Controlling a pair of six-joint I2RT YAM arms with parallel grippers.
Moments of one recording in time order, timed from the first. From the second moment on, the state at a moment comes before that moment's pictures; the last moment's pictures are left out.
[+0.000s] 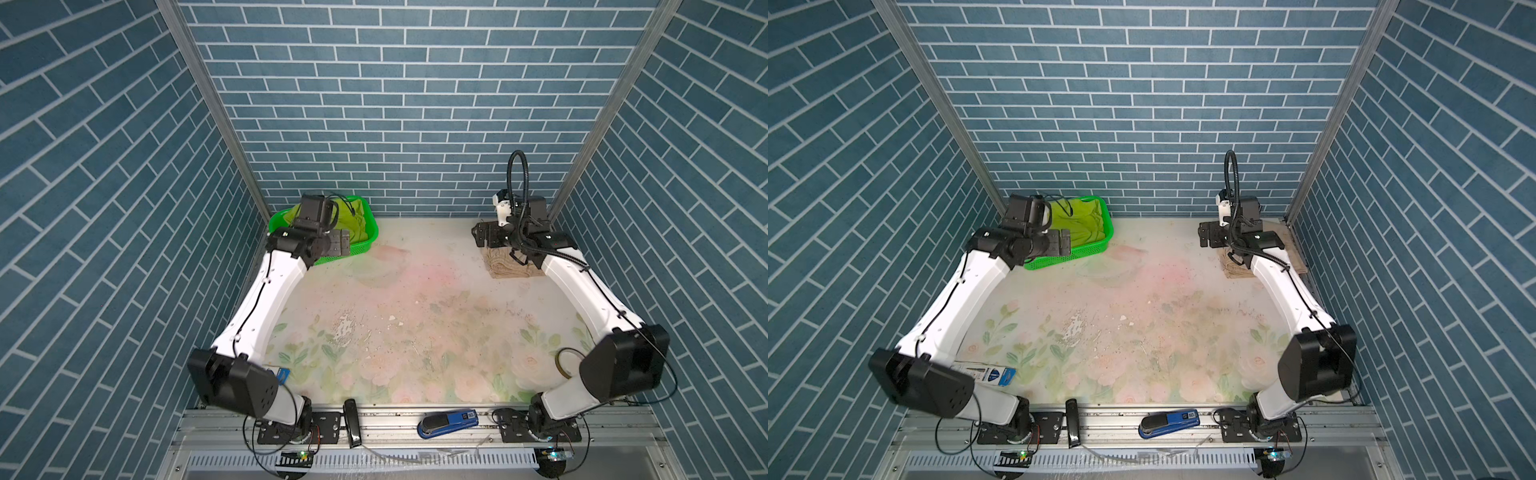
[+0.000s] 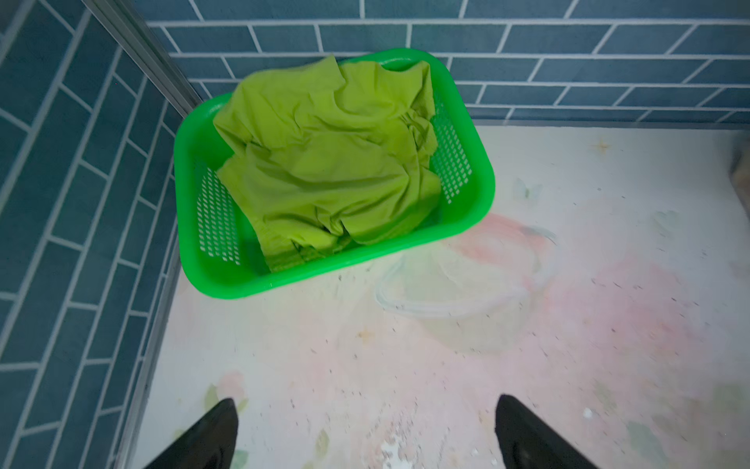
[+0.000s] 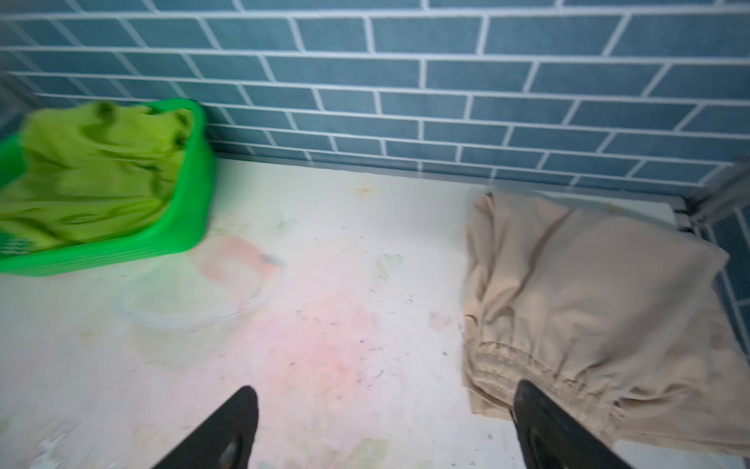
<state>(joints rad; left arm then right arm) -0.22 1.55 1.64 -0.92 -0.24 -0.19 0.32 1.47 1.39 -0.51 -0.13 0.06</state>
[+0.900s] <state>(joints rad) 0.01 2.33 2.10 -0.81 -0.09 -0.03 0.59 1.18 0.89 -0.30 -0.25 0.22</state>
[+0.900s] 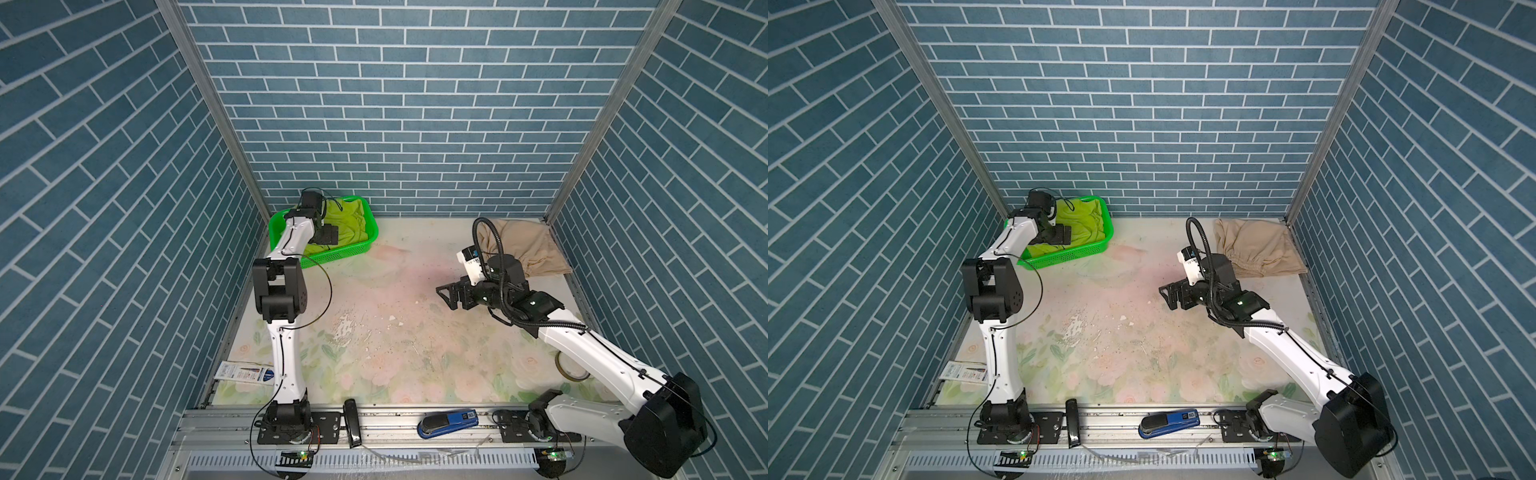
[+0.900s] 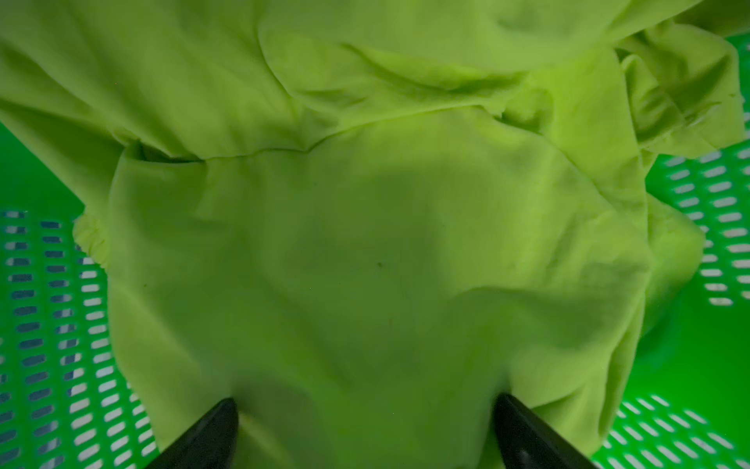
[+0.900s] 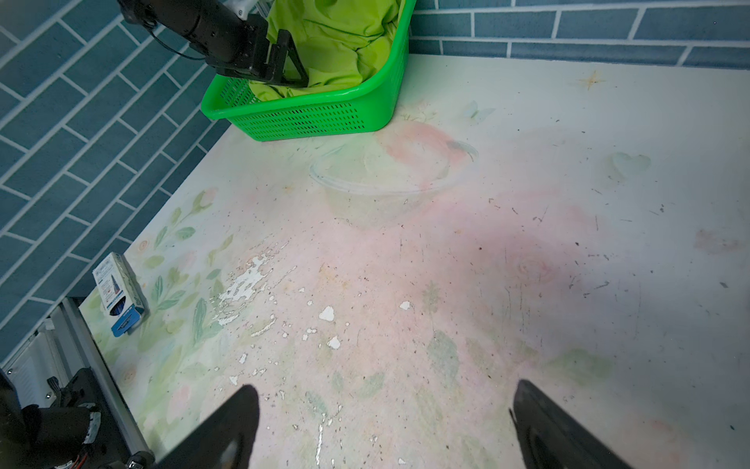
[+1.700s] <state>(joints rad) 0.04 2.27 2.27 -0.92 0.10 -0.03 0.60 1.17 0.85 -0.24 -0.23 0.23</state>
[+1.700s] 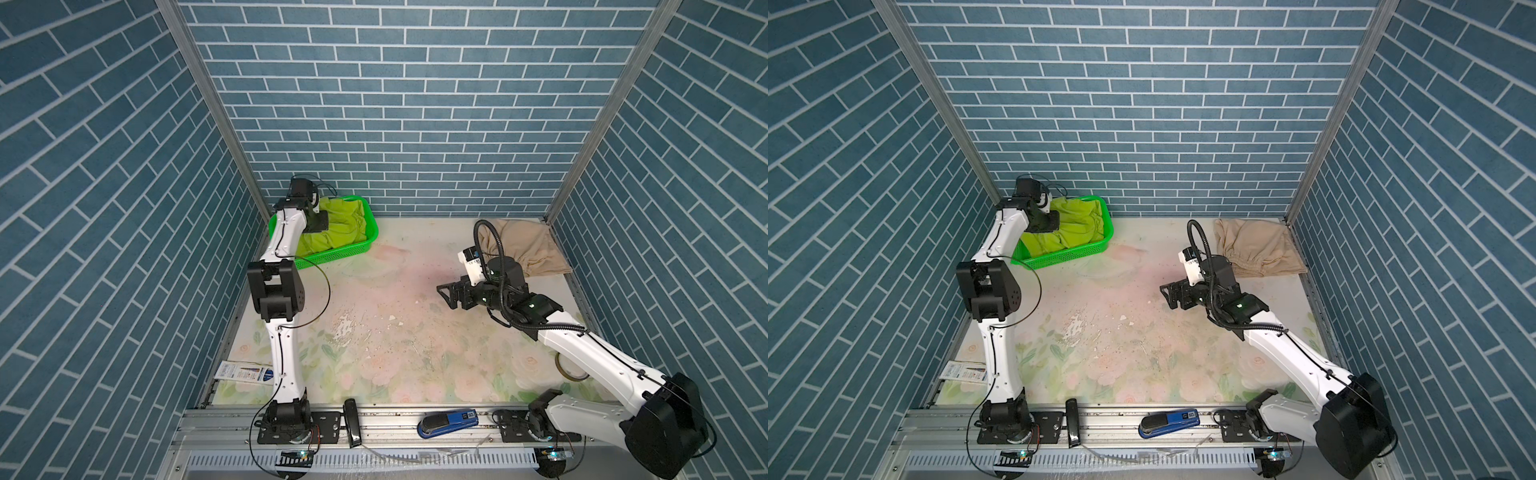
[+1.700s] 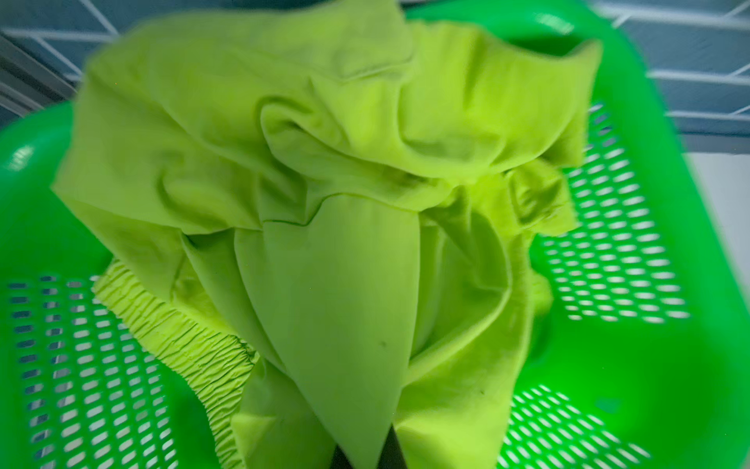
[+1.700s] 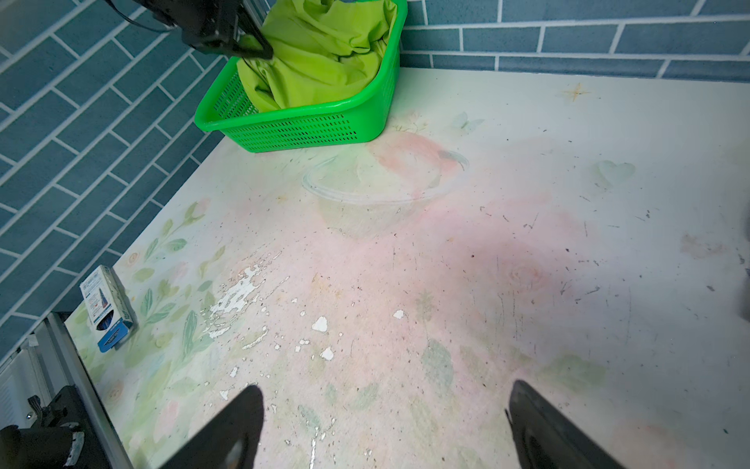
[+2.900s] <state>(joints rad) -0.53 2.10 2.10 -0.99 0.33 -0.11 0.60 0.97 0.83 -0.55 -0.12 0.21</state>
